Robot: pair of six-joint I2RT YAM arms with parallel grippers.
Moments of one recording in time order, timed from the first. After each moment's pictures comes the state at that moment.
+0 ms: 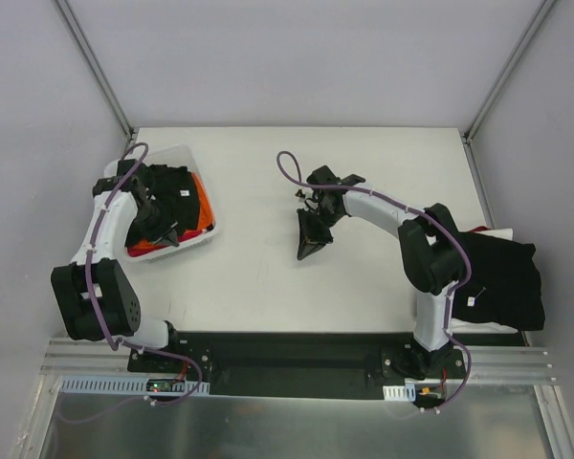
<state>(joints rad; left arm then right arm) 0.15 1.46 1.17 -1.11 0.10 -0.52 0.62 1.96 1.45 -0.83 -0.53 0.42</state>
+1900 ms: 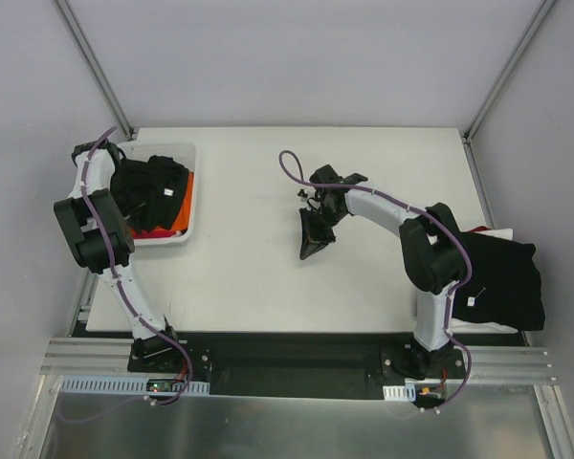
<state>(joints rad) 0.37 2.02 1.69 -1.30 -0.08 -0.50 0.61 1.96 1.45 -0.84 -0.54 0.40</state>
